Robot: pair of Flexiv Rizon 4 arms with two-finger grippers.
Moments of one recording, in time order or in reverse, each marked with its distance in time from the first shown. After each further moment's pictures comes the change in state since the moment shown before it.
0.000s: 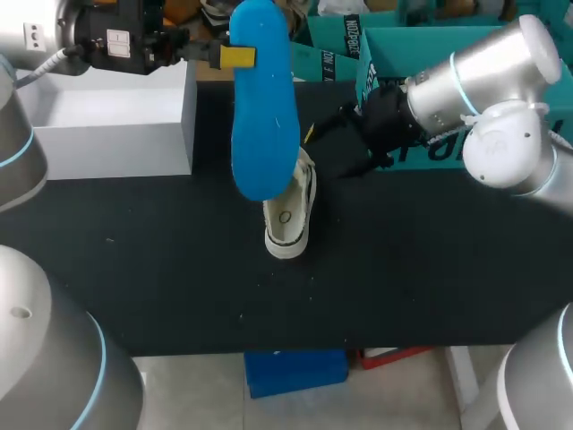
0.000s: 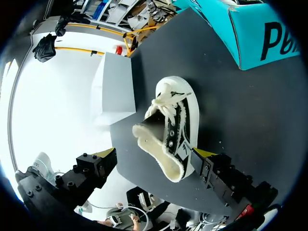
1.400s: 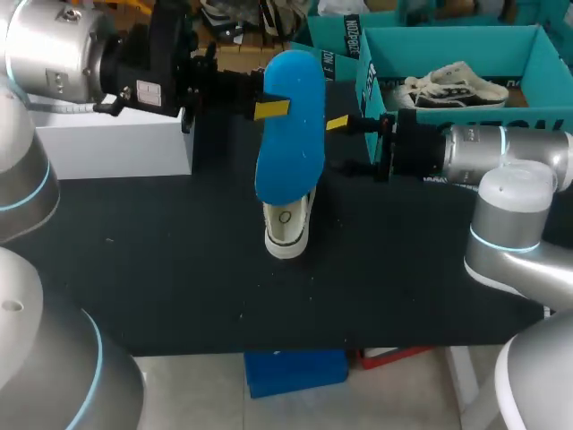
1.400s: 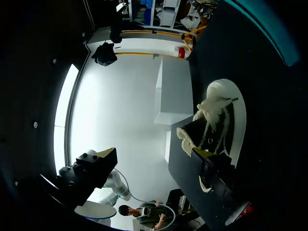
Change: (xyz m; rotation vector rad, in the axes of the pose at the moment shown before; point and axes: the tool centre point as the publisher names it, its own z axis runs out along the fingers) left arm 0.033 0.040 0.047 -0.133 -0.071 0.424; right arm 0.016 0.004 -0.022 0.011 0.665 -0.072
